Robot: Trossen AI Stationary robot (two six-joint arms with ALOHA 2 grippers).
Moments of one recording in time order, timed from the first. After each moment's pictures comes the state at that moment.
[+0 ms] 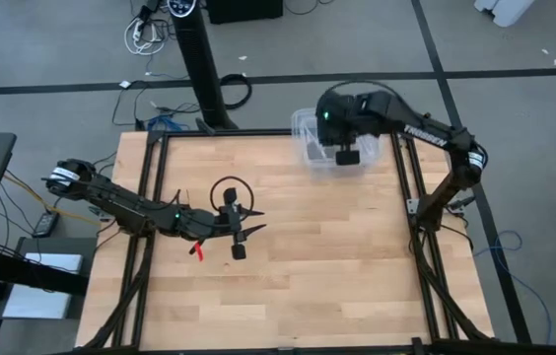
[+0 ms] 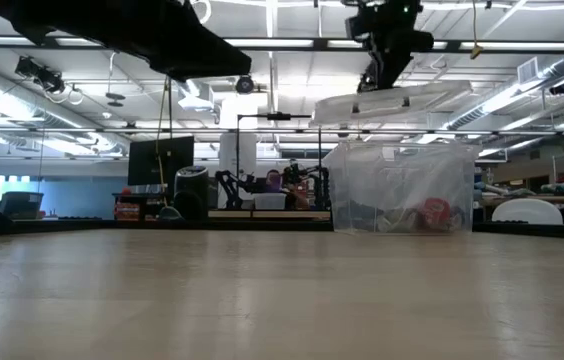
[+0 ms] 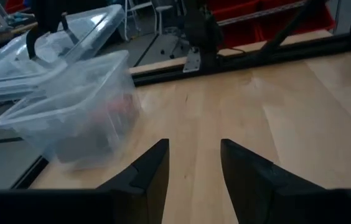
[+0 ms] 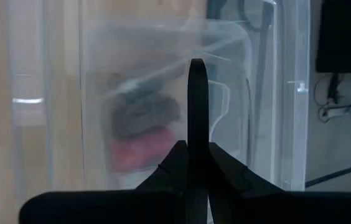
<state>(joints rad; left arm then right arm) -0.28 1.31 0.59 0.50 -0.51 0.12 -0.39 1.63 1.79 -1.35 0.35 -0.55</state>
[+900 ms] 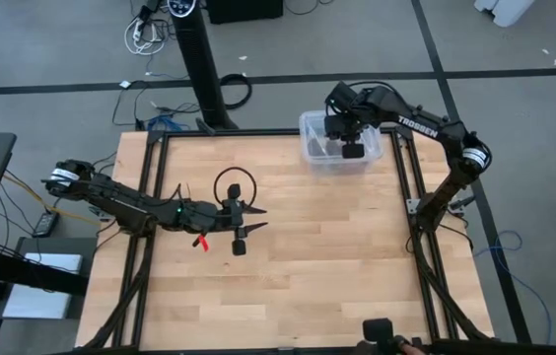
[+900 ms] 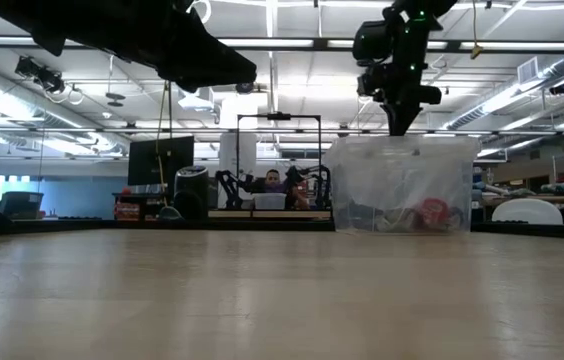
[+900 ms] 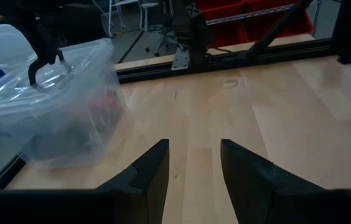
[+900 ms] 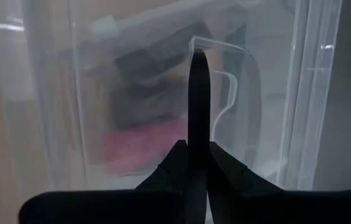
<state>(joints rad) -0.21 1.31 0.58 0.50 -0.36 0.09 -0.65 1.63 1.52 -1.13 0.19 -0.75</state>
